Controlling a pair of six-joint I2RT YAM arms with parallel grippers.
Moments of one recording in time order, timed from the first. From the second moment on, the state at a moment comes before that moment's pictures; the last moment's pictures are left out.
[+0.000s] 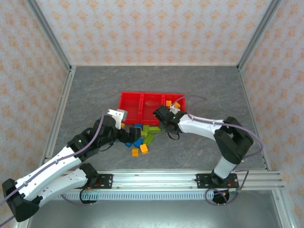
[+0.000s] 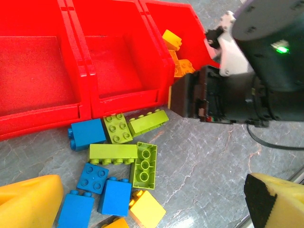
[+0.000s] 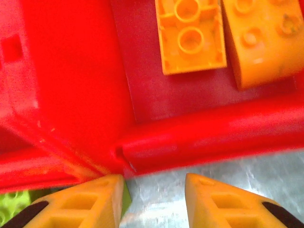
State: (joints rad) left arm -0.71 0.77 0.69 -0.52 -0.01 -0.51; right arm 0.81 1.70 1.05 -0.53 0.25 1.06
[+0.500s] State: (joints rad) left arm -0.71 0.68 0.68 -0.52 -0.01 -0.51; right arm 0.72 1.72 1.21 -0.50 0.21 0.54
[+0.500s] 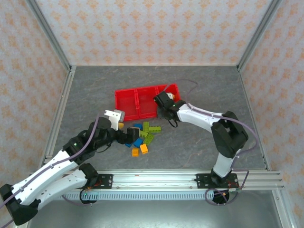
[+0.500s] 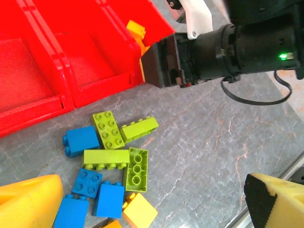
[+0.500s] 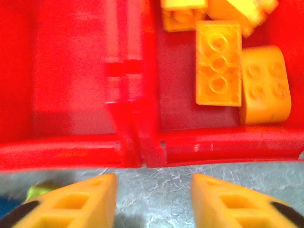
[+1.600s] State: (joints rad) left arm -0.71 0.54 0.63 -0.50 -0.20 -0.56; right arm 0.80 1.56 0.98 -0.39 0.17 -0.74
